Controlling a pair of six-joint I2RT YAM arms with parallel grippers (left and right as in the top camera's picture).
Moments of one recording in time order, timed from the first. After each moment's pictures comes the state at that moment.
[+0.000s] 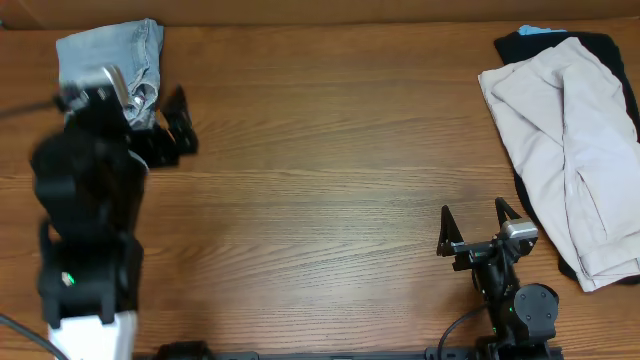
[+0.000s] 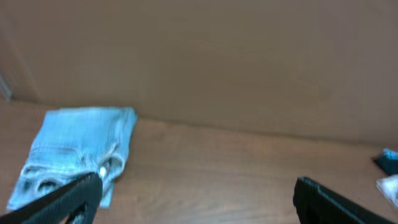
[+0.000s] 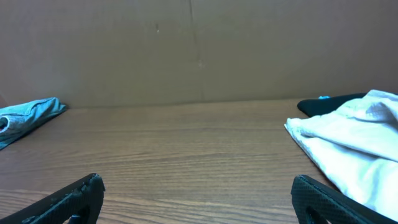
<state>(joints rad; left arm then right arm) 0.07 0.91 1.04 -0.37 0.11 -0.14 0.09 0.01 0.02 -0.03 -0.09 0.12</state>
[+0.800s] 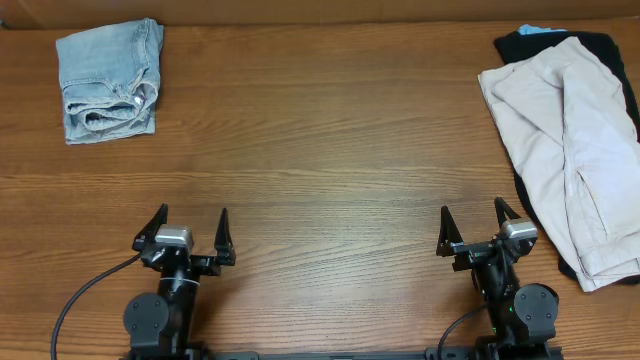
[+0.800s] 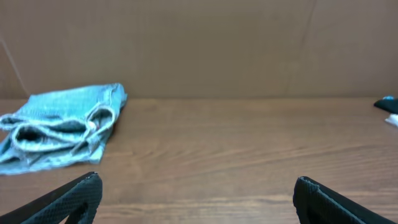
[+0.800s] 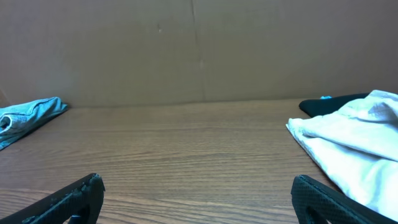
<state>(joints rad) 0.06 0.05 0.08 -0.10 0.15 -0.05 0.09 0.01 0.02 -0.03 -0.09 0.12</state>
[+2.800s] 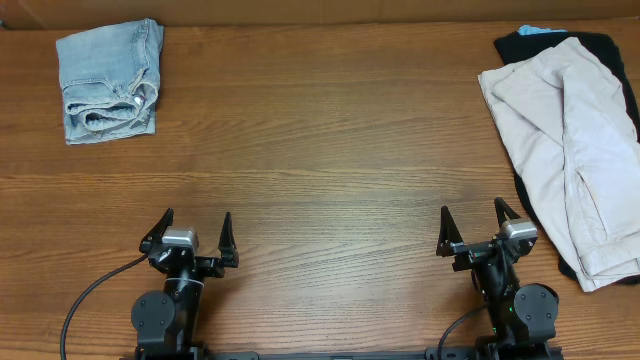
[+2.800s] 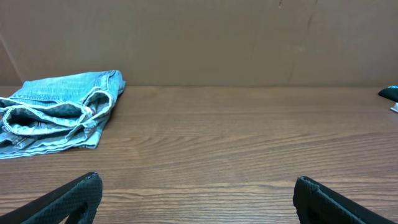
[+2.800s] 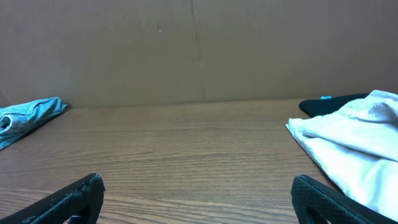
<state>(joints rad) 0.05 0.02 0.02 -0.08 0.14 -0.05 0.09 0.01 0.02 -0.03 -0.09 0.12</state>
